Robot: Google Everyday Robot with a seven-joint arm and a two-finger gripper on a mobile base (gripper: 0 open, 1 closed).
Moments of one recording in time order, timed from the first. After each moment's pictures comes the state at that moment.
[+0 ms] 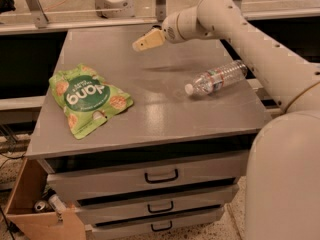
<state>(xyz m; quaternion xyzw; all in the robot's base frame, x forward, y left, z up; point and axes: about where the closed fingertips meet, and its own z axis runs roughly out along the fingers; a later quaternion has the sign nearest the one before) 0.824 0.008 0.903 -0.38 0.75 0.18 0.50</state>
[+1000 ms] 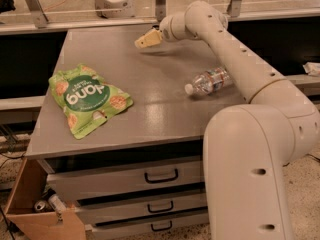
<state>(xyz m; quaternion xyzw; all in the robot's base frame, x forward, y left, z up) 0.914 0.006 0.870 -0.37 0.75 0.12 0.53</state>
